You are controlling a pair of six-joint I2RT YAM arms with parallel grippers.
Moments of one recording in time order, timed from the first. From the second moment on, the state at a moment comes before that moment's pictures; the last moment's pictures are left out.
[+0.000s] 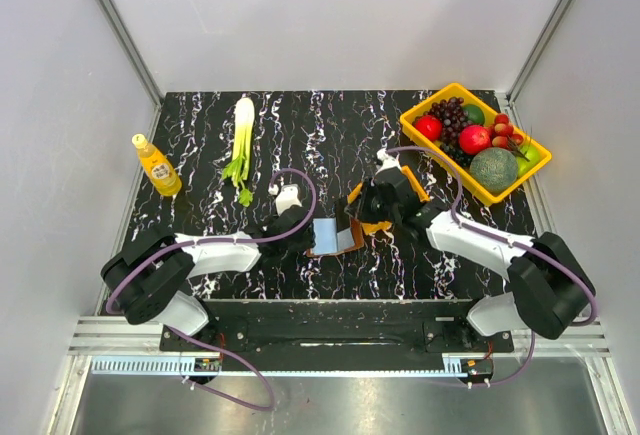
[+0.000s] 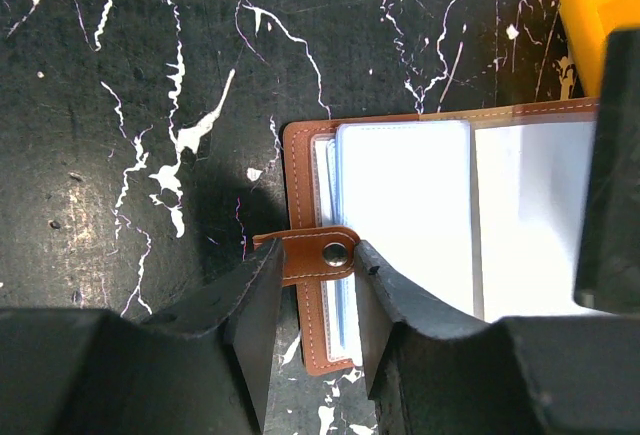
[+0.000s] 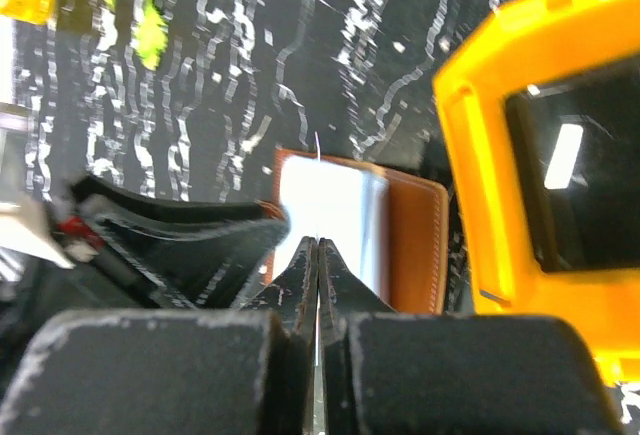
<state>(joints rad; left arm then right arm) -0.86 1.49 0.58 0.09 -0.36 -0.82 0.69 1.40 0.74 0.04 -0.01 0.74</state>
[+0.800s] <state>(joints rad) -0.87 1.47 0.61 0.00 -0.36 -0.80 0.79 1.53 0.87 -0.05 -0.09 0.69</state>
